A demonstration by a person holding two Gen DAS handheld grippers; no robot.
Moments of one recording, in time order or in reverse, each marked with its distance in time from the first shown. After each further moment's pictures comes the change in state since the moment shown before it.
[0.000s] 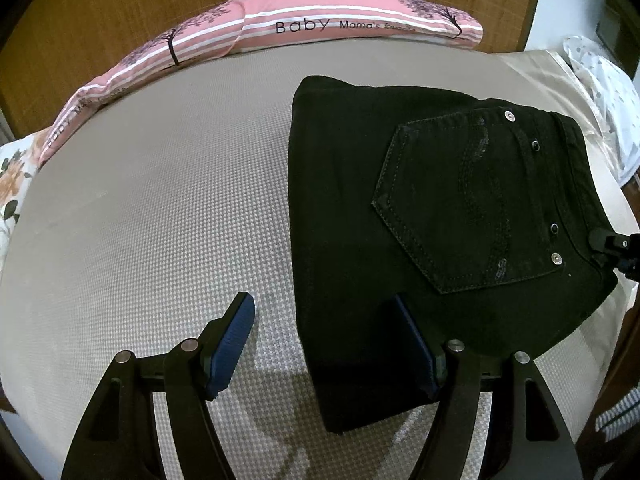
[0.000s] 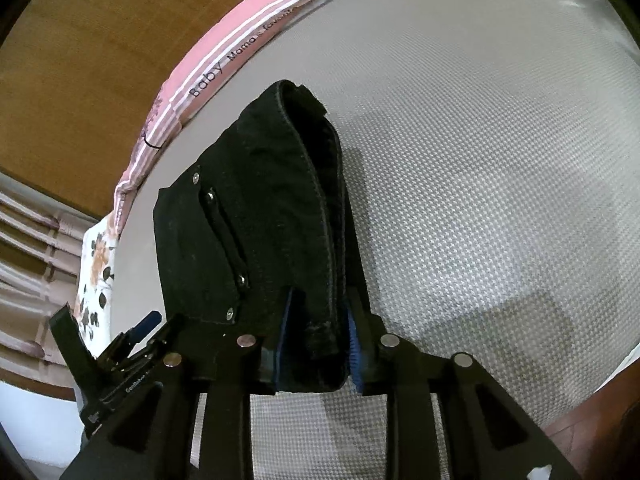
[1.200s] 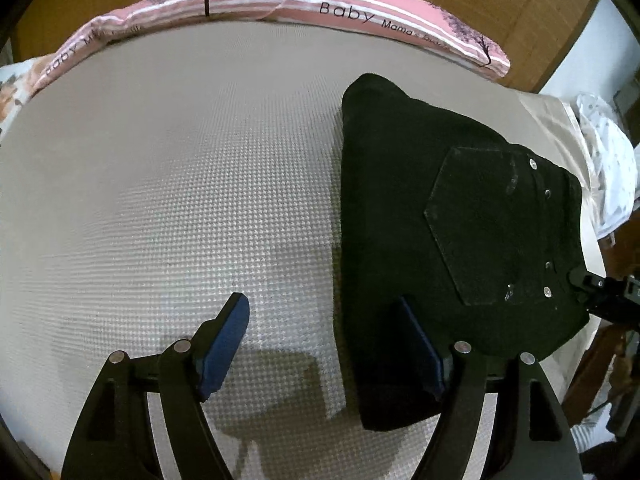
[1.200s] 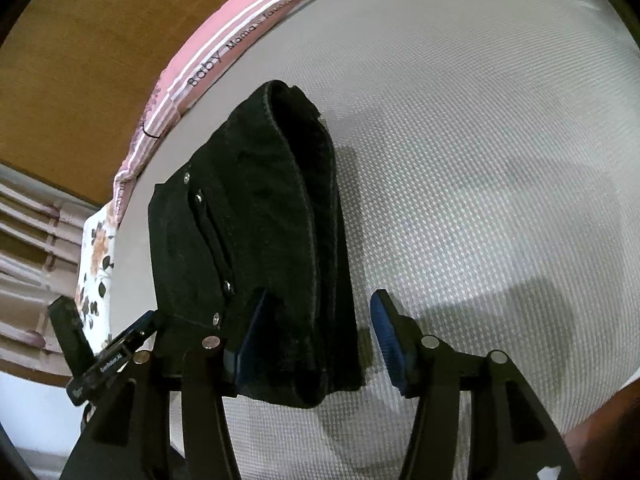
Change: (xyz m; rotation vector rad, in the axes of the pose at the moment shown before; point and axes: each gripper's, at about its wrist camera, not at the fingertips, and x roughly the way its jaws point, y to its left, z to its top) left arm 0.014 0.053 -0.004 -0.193 0.064 -0.151; right arm 0.012 0.000 0.019 -0.037 0.063 0.009
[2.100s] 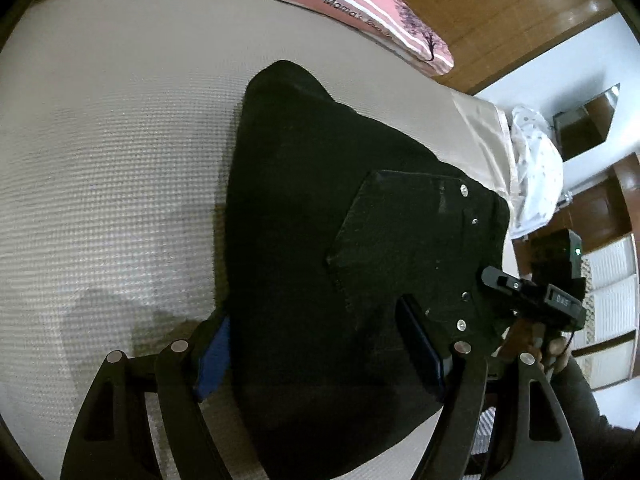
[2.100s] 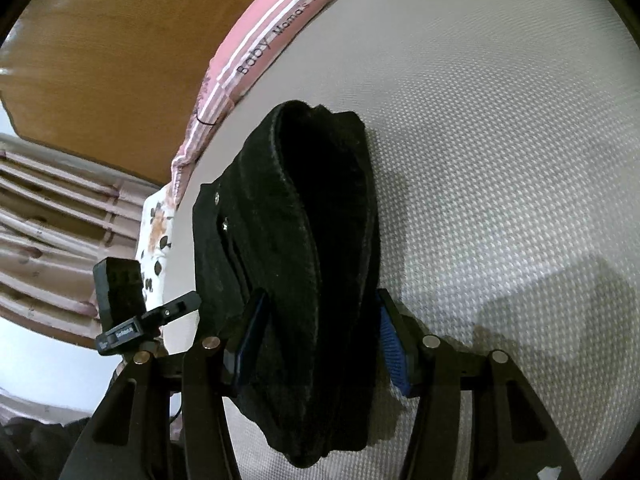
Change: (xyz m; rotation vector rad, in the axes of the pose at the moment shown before) left arm 0.028 -0.012 0.042 -0.053 0.129 -0.397; right arm 0.025 -0.017 0.034 -0.061 0.090 0.275
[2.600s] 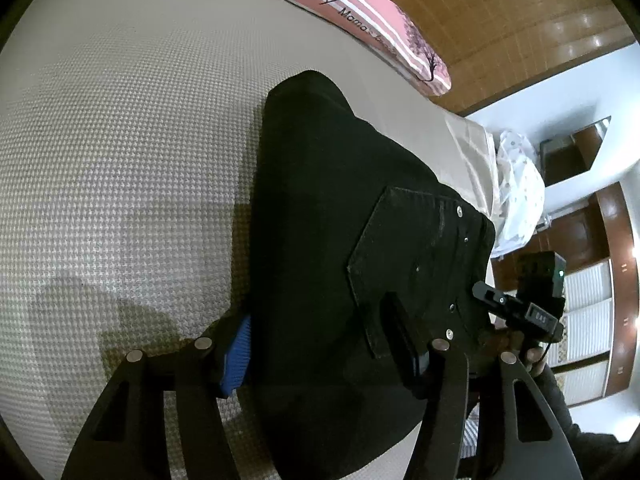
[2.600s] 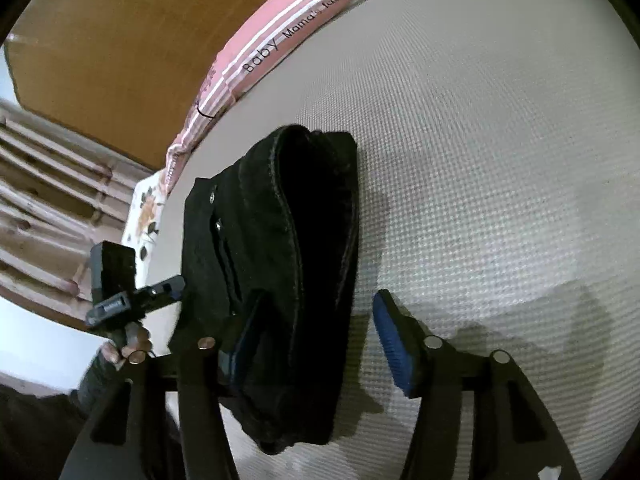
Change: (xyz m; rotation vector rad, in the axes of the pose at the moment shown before) left arm -0.013 0.024 -0.005 -0.070 -0.033 -0.085; right arm -0.015 -0.001 0.002 -0.113 -0.014 -0.076
